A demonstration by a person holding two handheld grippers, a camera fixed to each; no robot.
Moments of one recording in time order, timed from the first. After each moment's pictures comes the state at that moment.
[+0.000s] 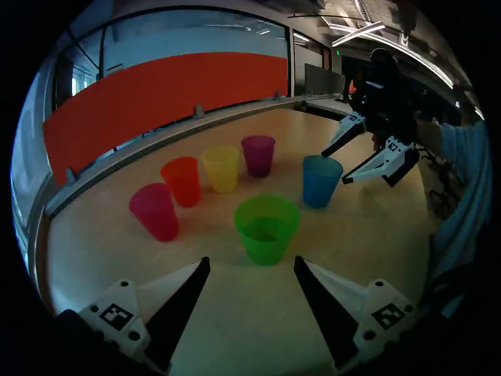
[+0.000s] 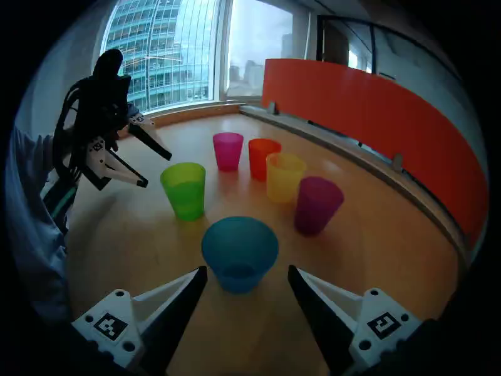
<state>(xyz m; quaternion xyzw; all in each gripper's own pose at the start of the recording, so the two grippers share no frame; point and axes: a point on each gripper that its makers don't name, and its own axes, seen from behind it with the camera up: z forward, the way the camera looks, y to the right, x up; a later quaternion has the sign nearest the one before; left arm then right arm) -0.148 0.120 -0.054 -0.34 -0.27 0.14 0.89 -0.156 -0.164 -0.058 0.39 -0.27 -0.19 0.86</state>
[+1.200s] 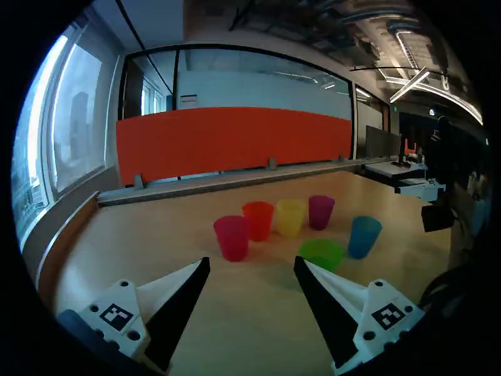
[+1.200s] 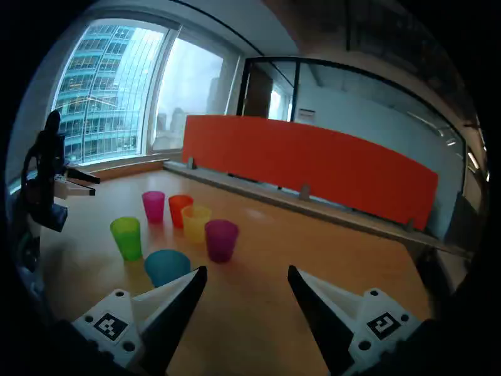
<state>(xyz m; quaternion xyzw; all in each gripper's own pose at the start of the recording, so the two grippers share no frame) -0.075 0.040 -0.045 -0.17 -0.13 0.05 0.98 -0.058 -0.074 -0.041 0.20 -0.11 -0.13 0.96</state>
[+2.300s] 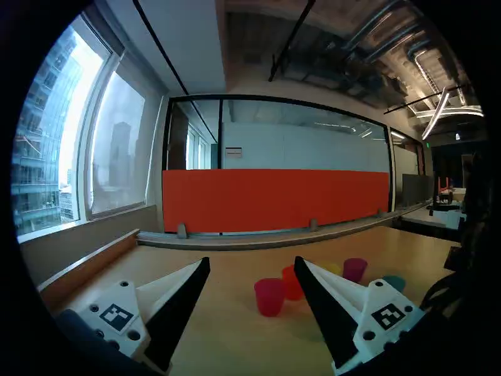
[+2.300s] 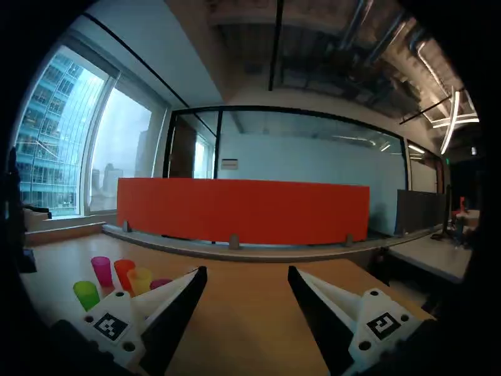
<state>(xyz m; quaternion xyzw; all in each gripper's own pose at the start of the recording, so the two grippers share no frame) 0.016 0.013 -0.039 -0.05 0.02 0.02 1.00 0.019 -0.019 -0.036 0.02 0.04 -0.05 1.00</state>
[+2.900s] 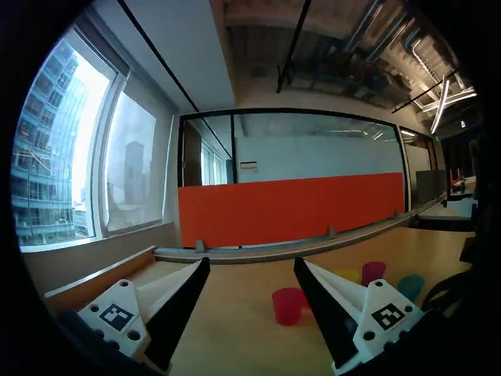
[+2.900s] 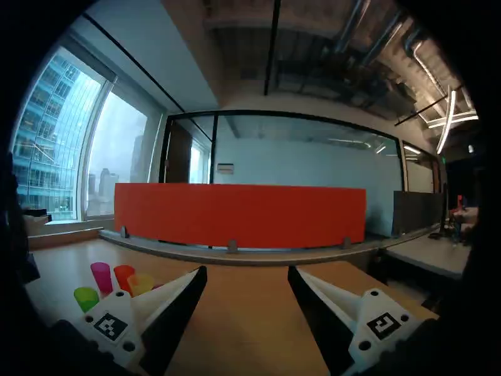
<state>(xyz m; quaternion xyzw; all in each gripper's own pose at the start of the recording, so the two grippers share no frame) 0.021 -0.001 -0.035 0.00 0.06 0.04 1.00 0.025 -0.028 -0.040 0.01 0.05 -0.04 1.00</state>
